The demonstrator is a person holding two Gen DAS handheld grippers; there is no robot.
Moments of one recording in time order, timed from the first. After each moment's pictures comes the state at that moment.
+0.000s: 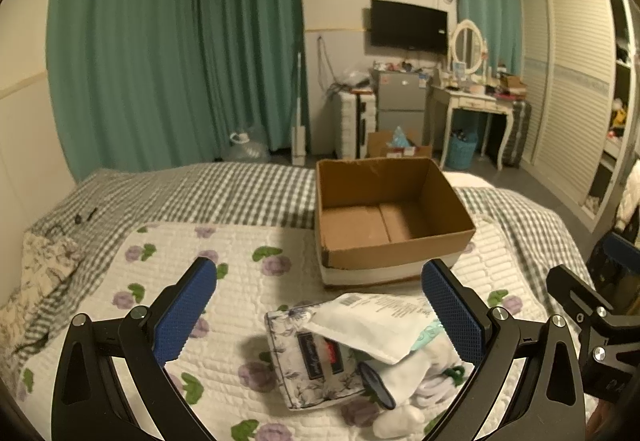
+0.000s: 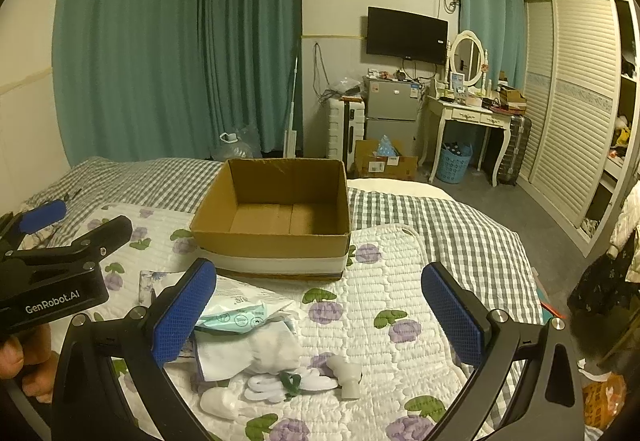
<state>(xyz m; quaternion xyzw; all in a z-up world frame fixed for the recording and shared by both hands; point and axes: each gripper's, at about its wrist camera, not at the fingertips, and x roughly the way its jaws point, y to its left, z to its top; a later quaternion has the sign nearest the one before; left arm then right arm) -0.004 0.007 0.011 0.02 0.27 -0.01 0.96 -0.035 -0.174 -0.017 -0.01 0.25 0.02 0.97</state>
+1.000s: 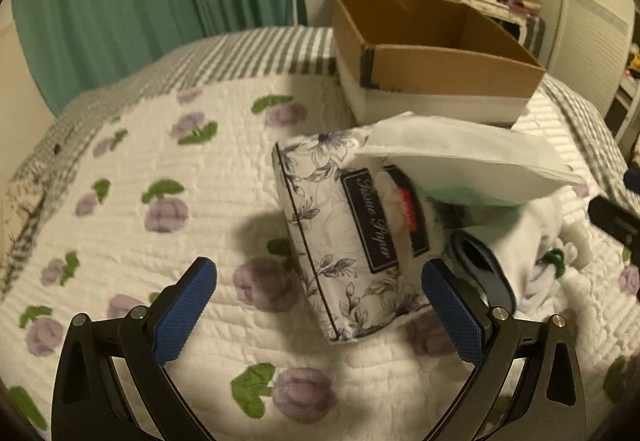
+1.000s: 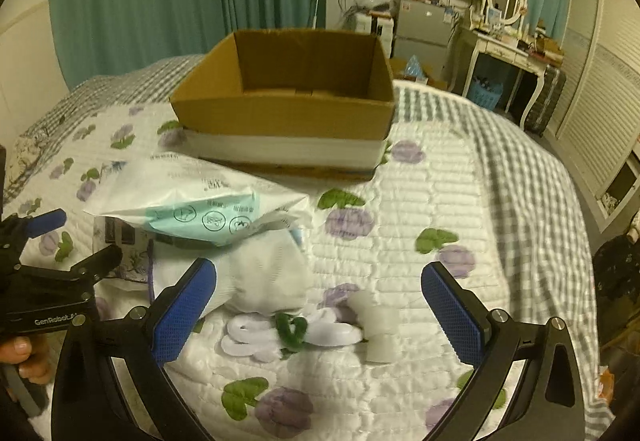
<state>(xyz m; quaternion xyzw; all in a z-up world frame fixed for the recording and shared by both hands) 0.018 0.036 -0.130 0.04 0.44 0.00 0.90 0.021 -0.163 -0.132 -0.03 0.40 0.06 0.91</state>
